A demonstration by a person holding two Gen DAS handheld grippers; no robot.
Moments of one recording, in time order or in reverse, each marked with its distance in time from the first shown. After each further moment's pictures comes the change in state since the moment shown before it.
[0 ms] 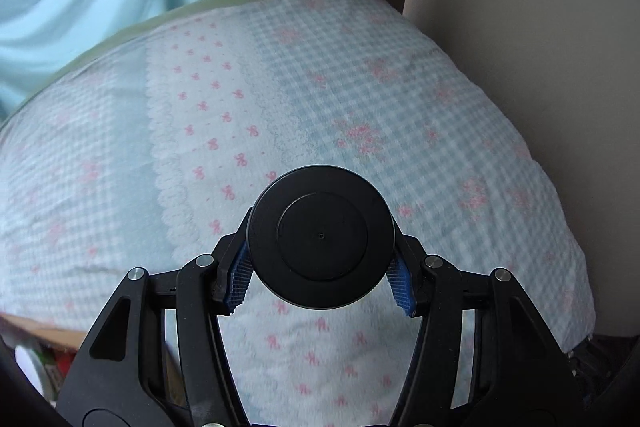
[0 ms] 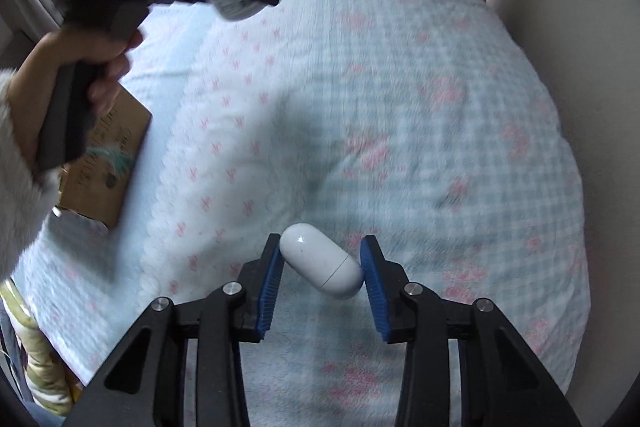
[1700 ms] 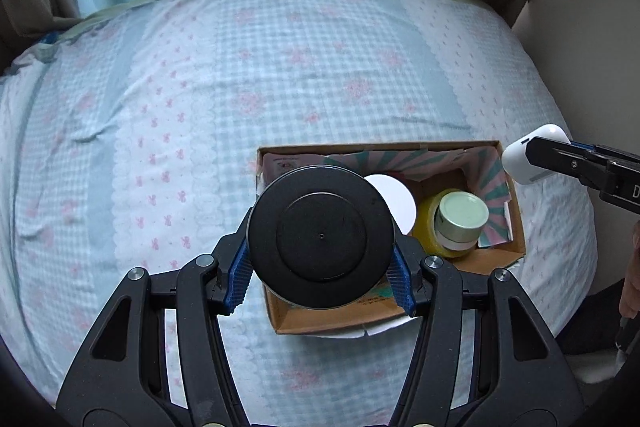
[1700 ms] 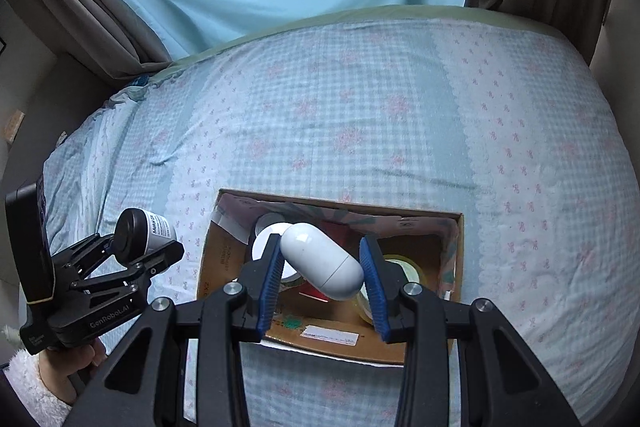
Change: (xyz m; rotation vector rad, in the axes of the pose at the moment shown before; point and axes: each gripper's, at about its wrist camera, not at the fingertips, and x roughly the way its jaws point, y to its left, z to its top) left arm -0.220 0.380 -0.179 -0.221 0.131 0.077; right arm -0.045 0.377 0.152 0.028 -0.026 0.161
